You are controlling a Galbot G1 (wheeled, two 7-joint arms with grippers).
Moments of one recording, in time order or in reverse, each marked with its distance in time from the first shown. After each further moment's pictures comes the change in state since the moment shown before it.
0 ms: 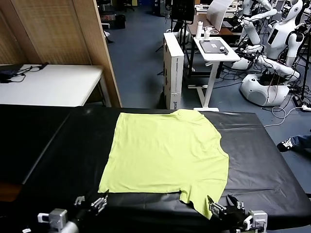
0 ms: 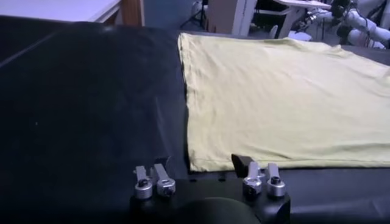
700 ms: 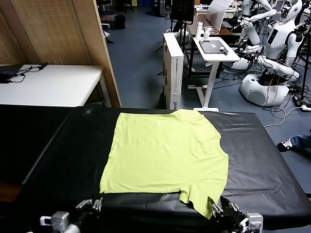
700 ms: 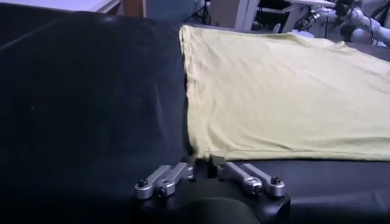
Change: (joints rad) left arm 0.038 -0.001 -0.007 -0.026 -0.004 0.004 -0.010; right arm -0.071 -0.012 0.030 0.085 0.002 -0.069 0.051
